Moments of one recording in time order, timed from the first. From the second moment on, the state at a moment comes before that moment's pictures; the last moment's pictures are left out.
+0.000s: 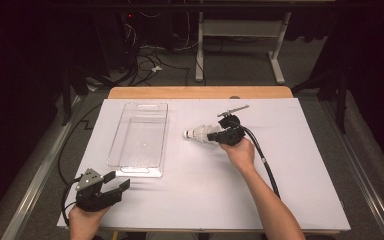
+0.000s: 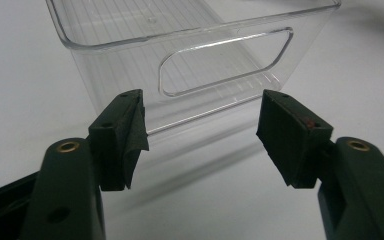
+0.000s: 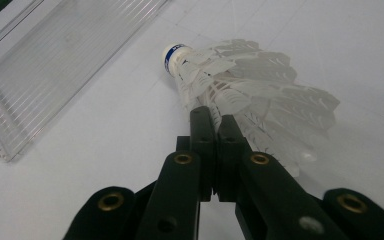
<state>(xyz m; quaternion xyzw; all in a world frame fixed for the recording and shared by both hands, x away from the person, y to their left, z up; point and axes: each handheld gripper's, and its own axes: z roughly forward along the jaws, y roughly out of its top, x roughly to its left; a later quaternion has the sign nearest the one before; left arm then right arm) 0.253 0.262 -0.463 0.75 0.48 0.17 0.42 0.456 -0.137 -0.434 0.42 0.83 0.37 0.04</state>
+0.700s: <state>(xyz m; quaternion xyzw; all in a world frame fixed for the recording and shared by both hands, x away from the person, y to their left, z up) 0.253 0.262 -0.463 0.75 0.48 0.17 0.42 0.457 -0.136 -0.439 0.43 0.83 0.35 0.05</state>
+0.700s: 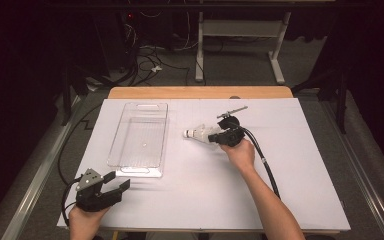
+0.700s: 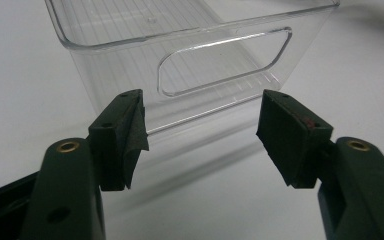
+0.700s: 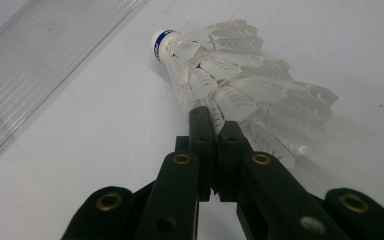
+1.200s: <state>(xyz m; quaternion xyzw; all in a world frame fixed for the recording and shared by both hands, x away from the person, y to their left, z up) 0.253 0.261 -0.463 0.75 0.48 0.17 0.42 0.456 -0.143 -0.438 0.45 0.83 0.34 0.06</state>
